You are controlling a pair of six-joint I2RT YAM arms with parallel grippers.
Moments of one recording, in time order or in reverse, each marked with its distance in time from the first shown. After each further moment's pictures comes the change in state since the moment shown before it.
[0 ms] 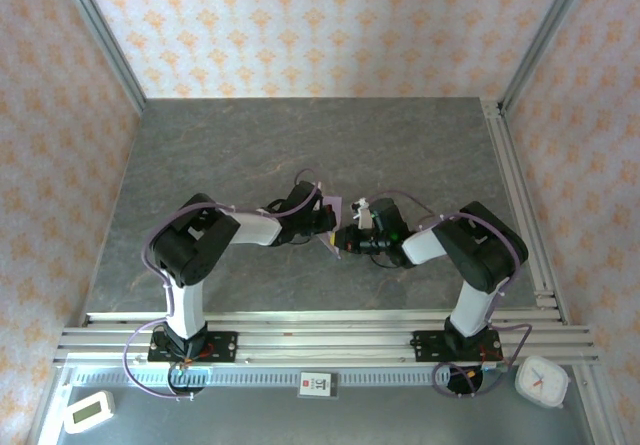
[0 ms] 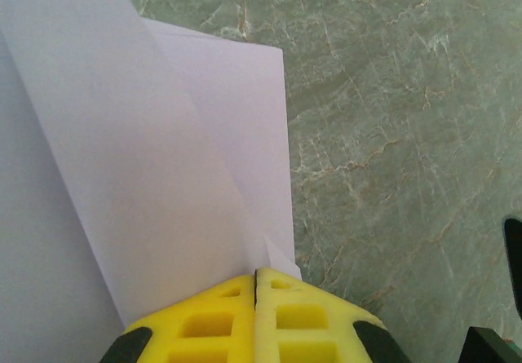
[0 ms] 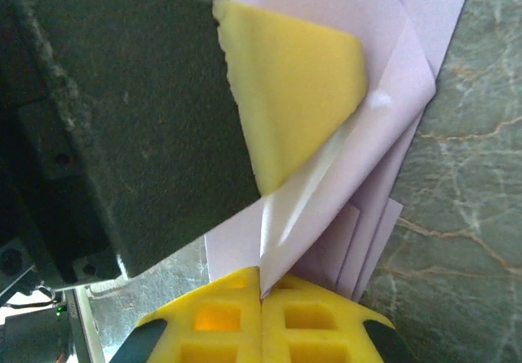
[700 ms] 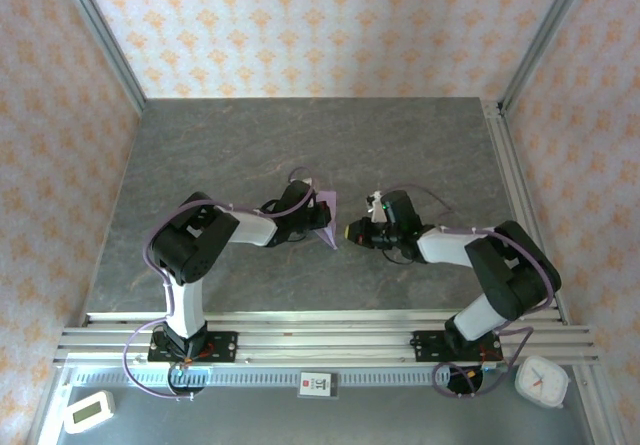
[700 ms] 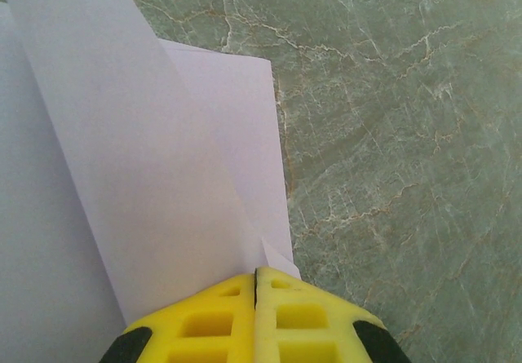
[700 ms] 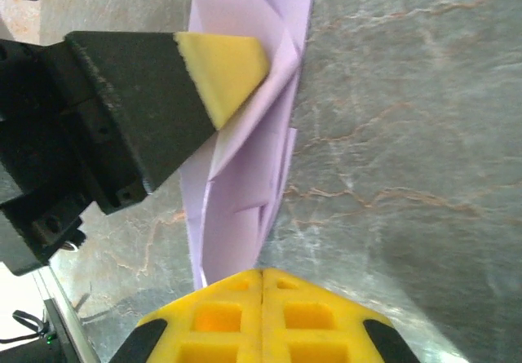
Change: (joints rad) left arm 0.031 0.005 -0.044 0.106 -0.032 0.035; right arm -0.056 -0.240 0.023 -0.319 0.085 -0.021
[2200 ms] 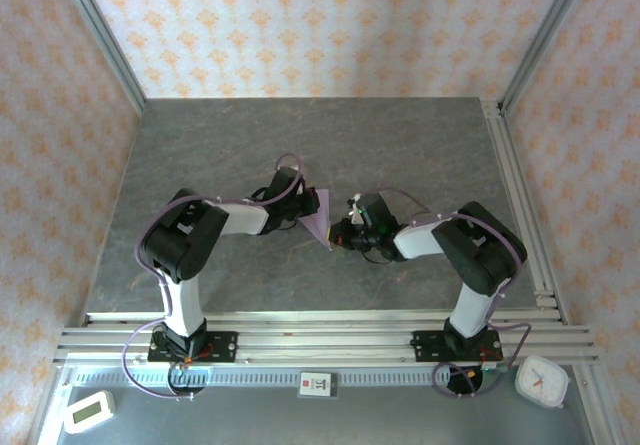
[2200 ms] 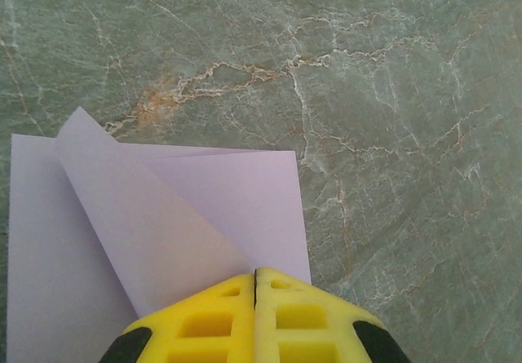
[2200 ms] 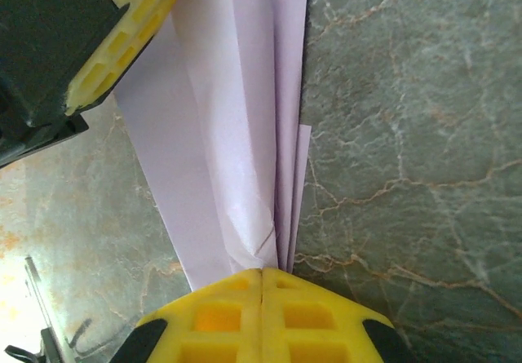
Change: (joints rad) left arm 0.098 -0.020 0.054 -0.084 -0.007 0.031; right arm 0.108 0.208 0.089 0.114 0.086 0.119
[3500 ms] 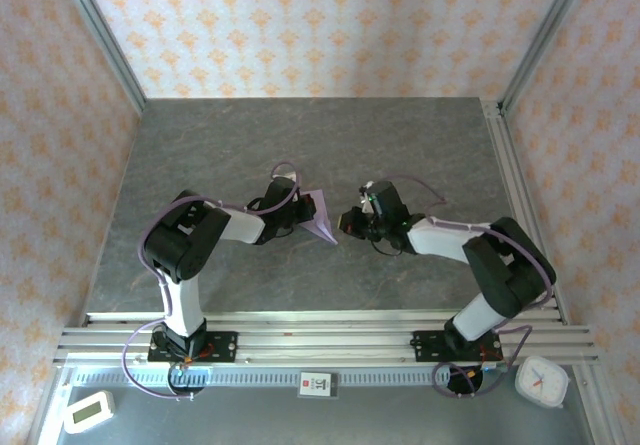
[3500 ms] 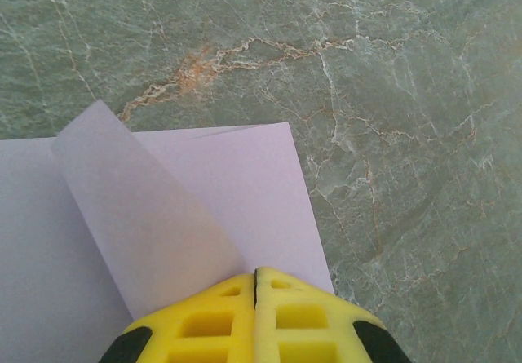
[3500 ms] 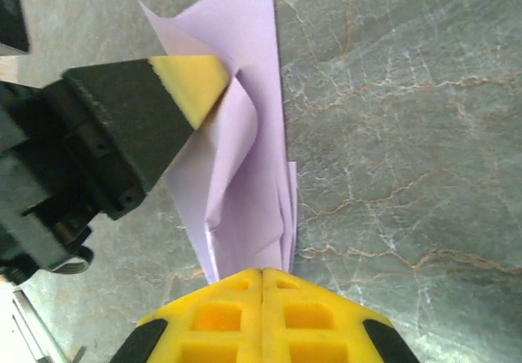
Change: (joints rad) left arm 0.000 -0.001 -0.113 0.153 -0.009 -0.011; right arm -0.047 -0.193 0.040 -0.233 0.063 -0.036
